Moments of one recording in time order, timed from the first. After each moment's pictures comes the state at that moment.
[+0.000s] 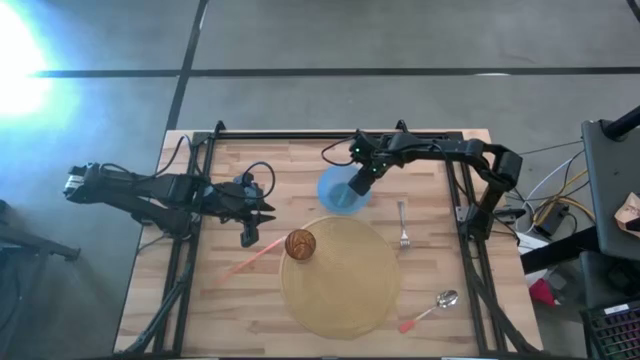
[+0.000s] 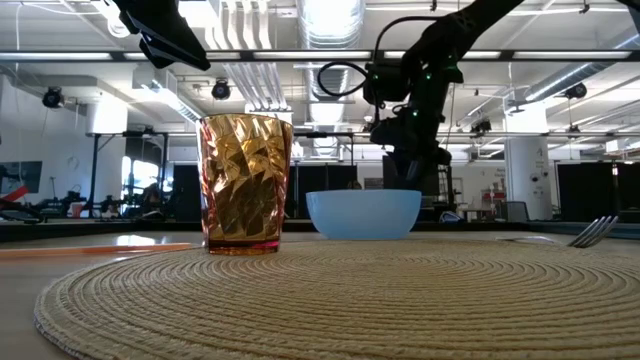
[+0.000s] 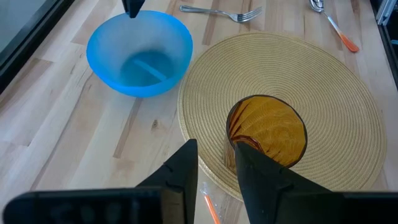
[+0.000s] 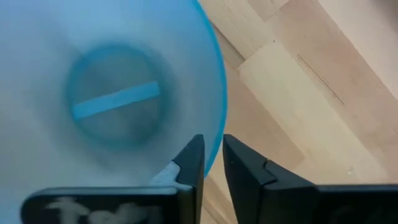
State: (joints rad) left arm -0.13 0.98 0.93 -0.64 -0.20 -0.27; right arm -0.45 1.76 1.22 -0.72 0.03 0.28
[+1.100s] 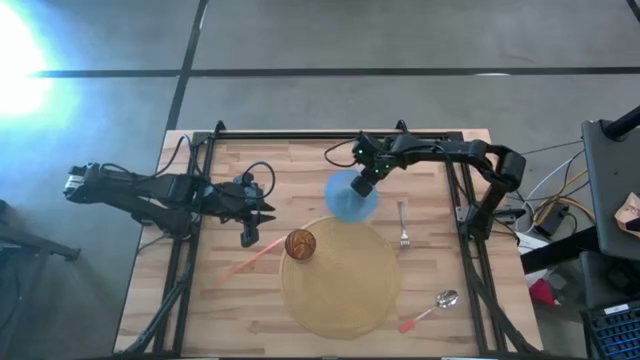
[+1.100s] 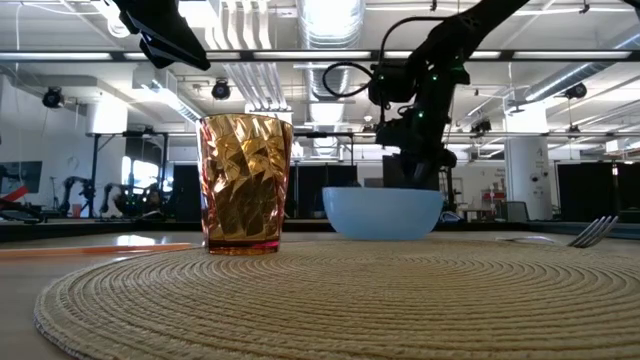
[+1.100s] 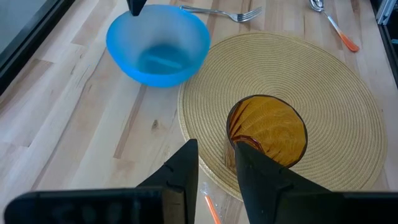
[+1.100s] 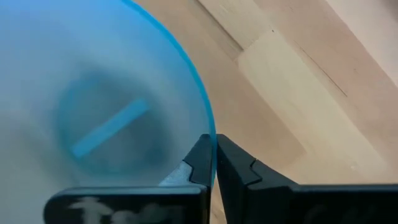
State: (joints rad) left arm -0.13 0.98 0.93 -0.64 -0.20 -0.26; right arm -0.45 1.72 1.17 -0.70 0.03 0.28
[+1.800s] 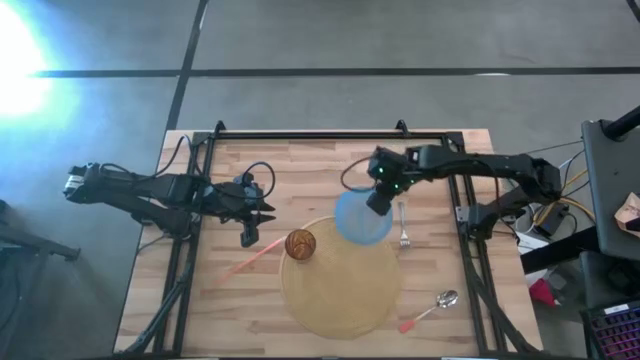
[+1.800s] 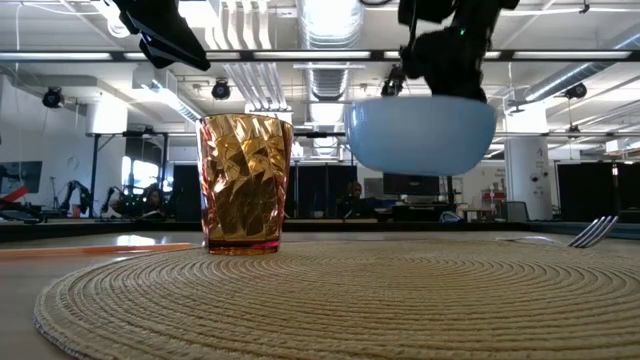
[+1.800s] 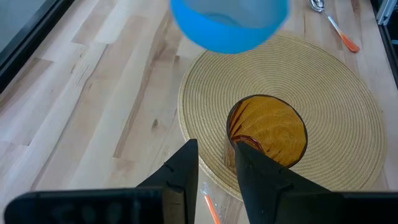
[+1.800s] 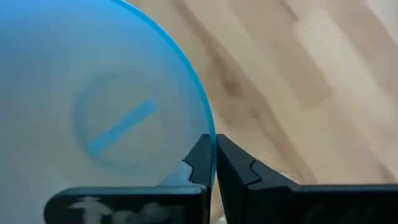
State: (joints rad) left arm -0.13 0.98 0.93 -0.64 -0.20 -0.27; right arm -0.20 1.43 1.19 -0.94 0.02 0.42
